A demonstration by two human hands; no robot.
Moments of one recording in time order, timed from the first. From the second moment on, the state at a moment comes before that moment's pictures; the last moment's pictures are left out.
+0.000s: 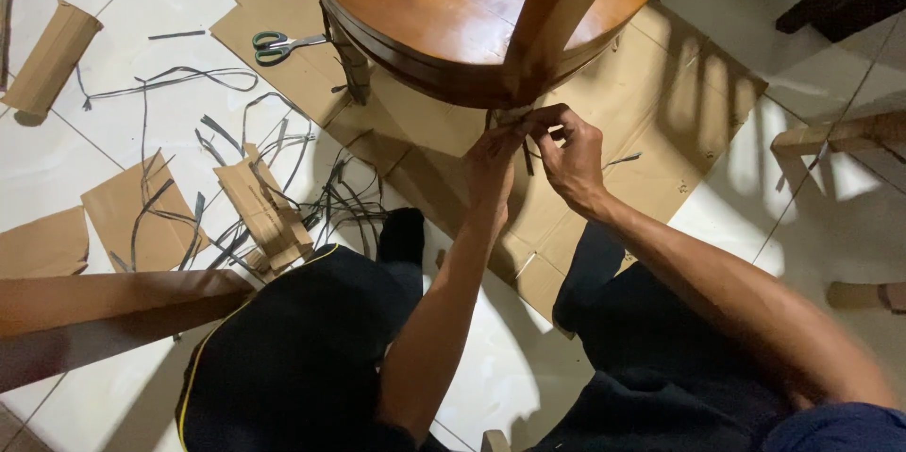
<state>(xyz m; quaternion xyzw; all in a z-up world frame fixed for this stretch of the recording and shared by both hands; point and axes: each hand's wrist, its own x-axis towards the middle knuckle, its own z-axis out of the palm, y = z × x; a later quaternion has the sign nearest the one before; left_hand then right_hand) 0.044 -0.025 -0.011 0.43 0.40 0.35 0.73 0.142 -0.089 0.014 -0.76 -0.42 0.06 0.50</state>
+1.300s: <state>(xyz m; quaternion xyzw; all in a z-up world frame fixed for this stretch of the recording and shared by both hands) 0.052 -0.034 -0.044 0.37 0.38 0.38 0.76 0.193 -0.091 -0.017 -0.73 -0.65 -0.08 0.19</state>
